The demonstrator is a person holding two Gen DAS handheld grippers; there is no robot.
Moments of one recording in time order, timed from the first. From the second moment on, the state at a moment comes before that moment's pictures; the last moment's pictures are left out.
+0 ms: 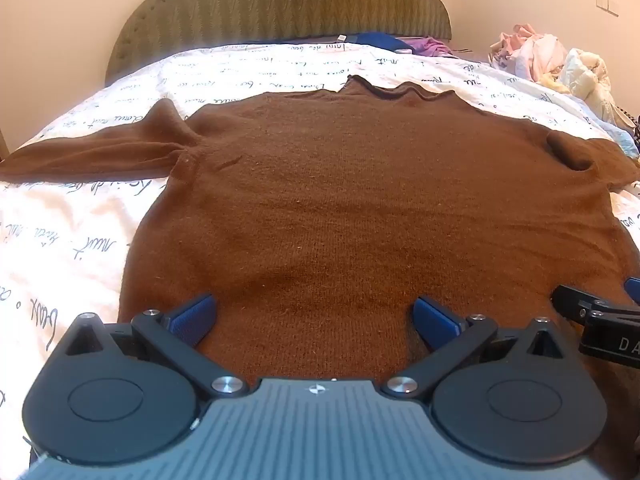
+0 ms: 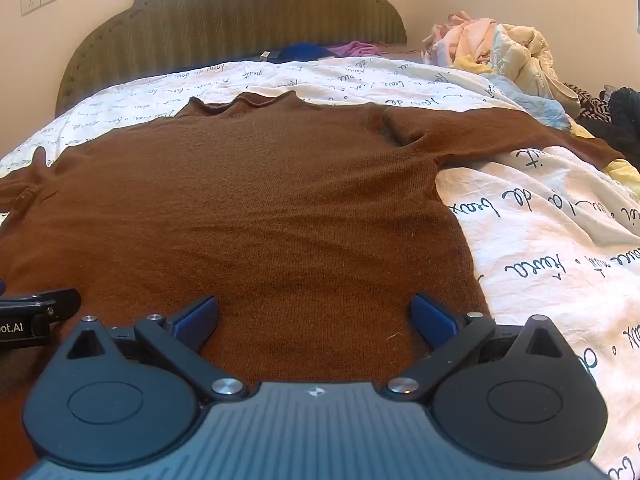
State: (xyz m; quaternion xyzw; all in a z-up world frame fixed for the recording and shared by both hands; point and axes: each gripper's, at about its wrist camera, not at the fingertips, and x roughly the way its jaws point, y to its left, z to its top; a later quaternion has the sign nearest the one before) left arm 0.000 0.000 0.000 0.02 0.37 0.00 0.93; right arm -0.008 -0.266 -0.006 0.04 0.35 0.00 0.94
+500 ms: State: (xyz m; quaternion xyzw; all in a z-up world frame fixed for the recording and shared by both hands) left arm 0.001 -0.001 0.000 0.03 0.37 0.00 0.93; right arm -0.009 -0.265 -0.006 0.04 0.35 0.00 0.94
